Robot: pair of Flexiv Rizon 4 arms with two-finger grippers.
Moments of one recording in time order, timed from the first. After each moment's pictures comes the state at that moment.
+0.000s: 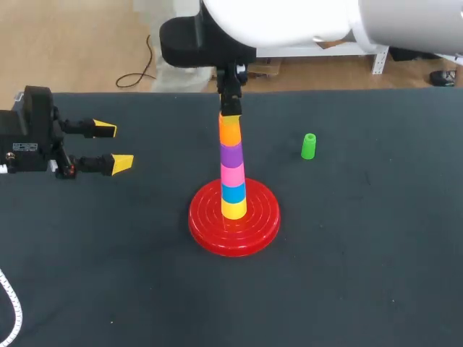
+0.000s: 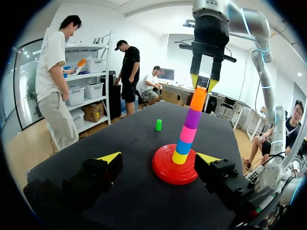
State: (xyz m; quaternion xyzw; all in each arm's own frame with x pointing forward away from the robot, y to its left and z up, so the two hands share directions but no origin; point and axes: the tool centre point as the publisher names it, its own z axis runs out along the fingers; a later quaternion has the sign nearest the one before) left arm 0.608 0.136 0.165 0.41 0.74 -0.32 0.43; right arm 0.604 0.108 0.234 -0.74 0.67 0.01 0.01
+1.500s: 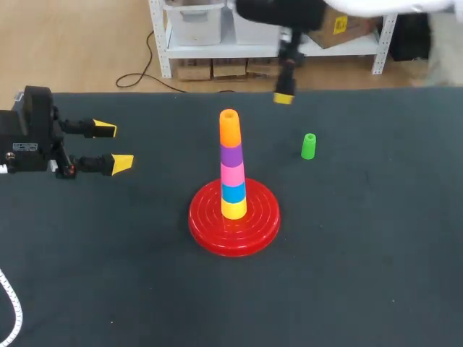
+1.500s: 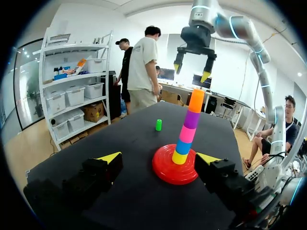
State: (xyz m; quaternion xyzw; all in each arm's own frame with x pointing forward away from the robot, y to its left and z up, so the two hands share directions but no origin) left arm 0.608 0.136 0.165 0.41 0.74 -0.32 0.43; right arm 0.654 0.009 0.249 -0.62 0.78 0.00 0.06
